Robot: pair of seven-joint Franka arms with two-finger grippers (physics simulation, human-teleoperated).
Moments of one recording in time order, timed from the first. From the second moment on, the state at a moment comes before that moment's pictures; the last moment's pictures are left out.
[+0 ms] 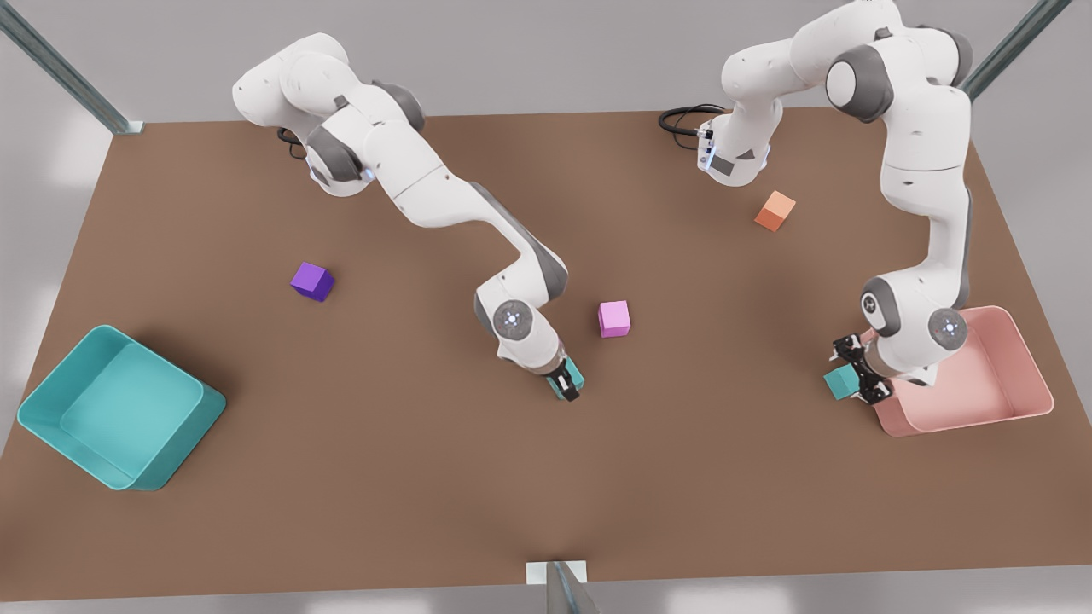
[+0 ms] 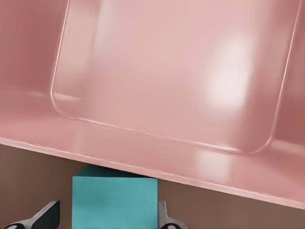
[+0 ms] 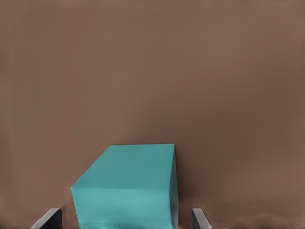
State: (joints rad) left arm 0.24 0.60 -0.01 -1.89 -0.01 2.46 -1.65; right arm 0.75 0.99 -0.05 -1.13 0.34 2.33 1.66
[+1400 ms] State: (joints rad) left arm -0.56 0.91 -0.17 -1.13 0.08 2.01 -1.74; right arm 0.21 0.17 0.10 -1.44 -0.07 1.52 0.31
